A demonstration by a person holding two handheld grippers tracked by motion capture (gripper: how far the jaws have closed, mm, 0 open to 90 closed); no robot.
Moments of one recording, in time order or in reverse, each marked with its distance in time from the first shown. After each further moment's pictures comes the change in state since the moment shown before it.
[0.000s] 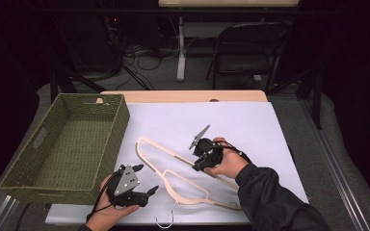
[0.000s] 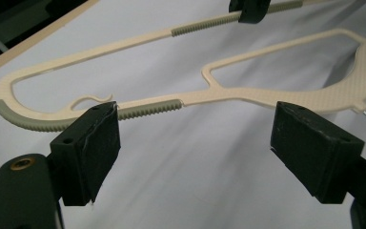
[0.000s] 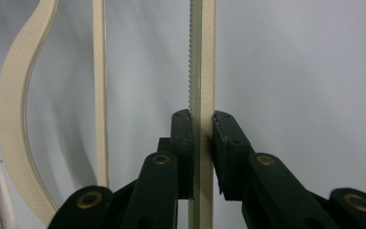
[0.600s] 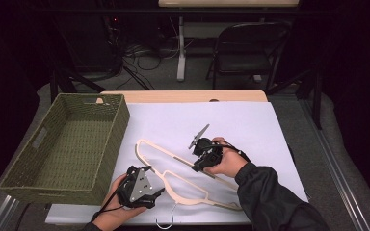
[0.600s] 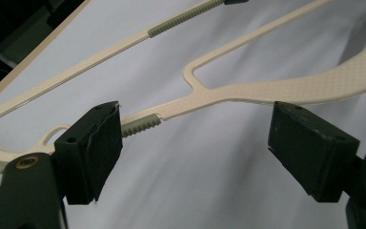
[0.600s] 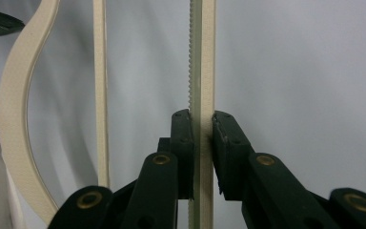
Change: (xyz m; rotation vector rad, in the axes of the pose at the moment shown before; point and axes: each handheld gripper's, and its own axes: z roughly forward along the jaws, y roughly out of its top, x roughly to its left) left arm -0.018 0.005 0.019 0.053 0.025 0.190; right arm -0.003 0.001 0.003 0.014 0.031 0.010
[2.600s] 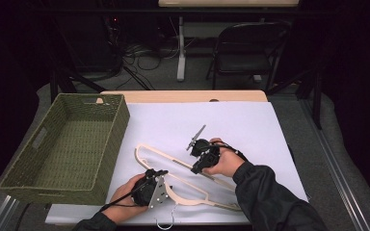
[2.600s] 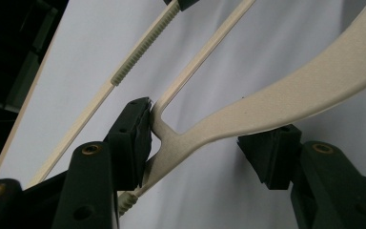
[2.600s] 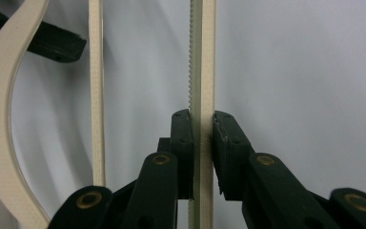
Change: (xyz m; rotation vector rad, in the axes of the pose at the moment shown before) left arm -0.014 0.012 0.029 0.045 -0.013 0.321; right arm -0.002 0.002 0.011 0.048 0.037 0.000
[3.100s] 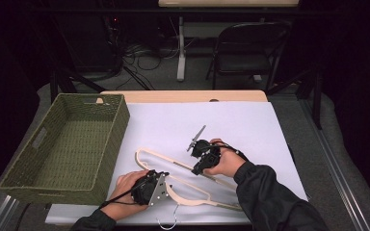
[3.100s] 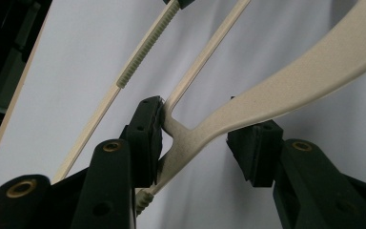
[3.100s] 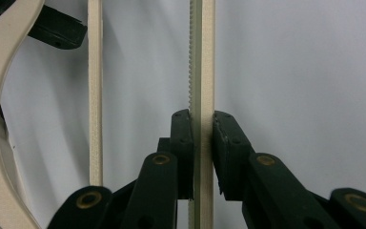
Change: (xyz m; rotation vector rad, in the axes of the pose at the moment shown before) left arm 0.005 0.005 -0.002 0.012 -0.059 -0.008; right arm 0.001 -0.002 0.000 0.021 0.015 -0.007
